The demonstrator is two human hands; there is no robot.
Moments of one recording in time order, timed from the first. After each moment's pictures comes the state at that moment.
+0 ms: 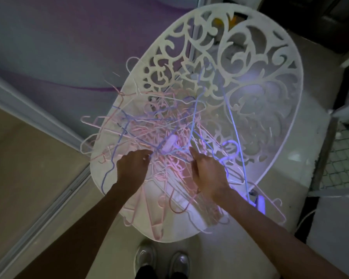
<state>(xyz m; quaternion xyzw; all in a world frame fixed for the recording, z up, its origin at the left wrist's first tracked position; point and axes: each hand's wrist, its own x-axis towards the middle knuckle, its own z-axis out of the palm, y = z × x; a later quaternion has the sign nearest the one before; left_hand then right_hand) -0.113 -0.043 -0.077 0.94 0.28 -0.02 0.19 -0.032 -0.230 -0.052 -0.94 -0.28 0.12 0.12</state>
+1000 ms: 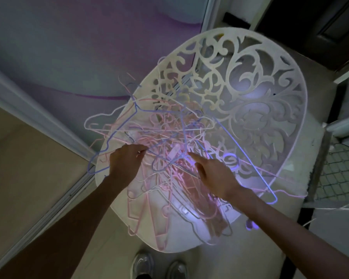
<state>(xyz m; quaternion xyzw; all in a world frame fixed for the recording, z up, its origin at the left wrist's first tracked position) -0.099 0.010 -0.054 0.94 0.27 0.02 0.20 -0.010 -0.213 -0.007 -0.91 -0.35 0.20 0.10</state>
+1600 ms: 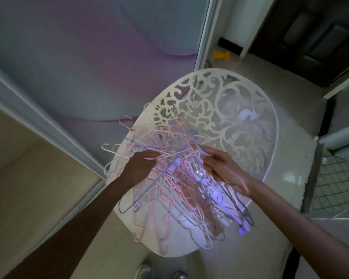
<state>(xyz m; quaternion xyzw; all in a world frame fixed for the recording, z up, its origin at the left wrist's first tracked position) -0.089 0.004 0.022 0.81 0.20 0.01 0.55 0.008 -0.215 0.096 -0.72 -0.12 0.38 0.56</state>
